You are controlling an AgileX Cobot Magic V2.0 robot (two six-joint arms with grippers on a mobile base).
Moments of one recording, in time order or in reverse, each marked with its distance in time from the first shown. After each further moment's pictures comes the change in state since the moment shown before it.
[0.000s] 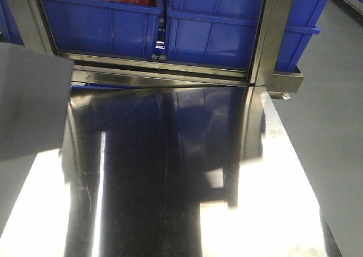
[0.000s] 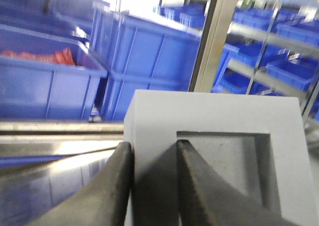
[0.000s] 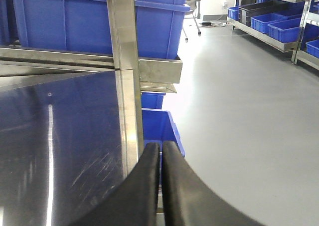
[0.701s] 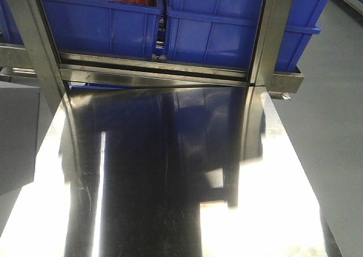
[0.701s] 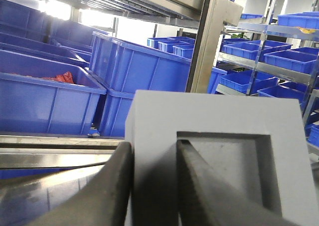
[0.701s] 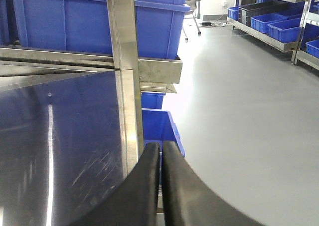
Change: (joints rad) left arm 0.000 -0.201 0.106 0.000 0.009 0.001; right arm 0.000 0.000 0.000 0.000 0.000 0.000
